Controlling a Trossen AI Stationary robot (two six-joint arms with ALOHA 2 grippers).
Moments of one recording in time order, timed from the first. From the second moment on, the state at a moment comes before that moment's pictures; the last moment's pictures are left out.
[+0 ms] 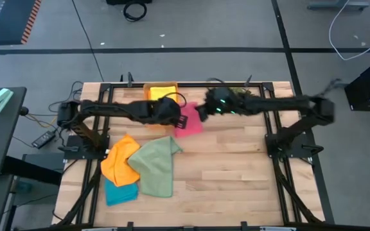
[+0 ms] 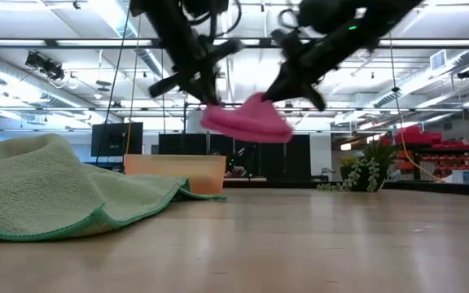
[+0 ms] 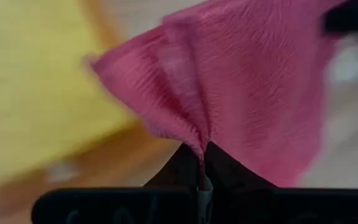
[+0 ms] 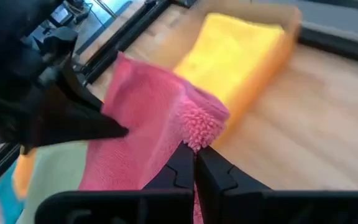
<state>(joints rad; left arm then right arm) 0.14 1.64 1.26 -0.60 -0.32 -0.96 -0.30 1.46 0.95 -0.04 0.02 0.59</state>
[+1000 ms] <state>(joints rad) 0.79 1.62 0.86 -0.22 0.11 -0.38 -0.49 2.28 1.90 -0.43 -0.03 0.47</state>
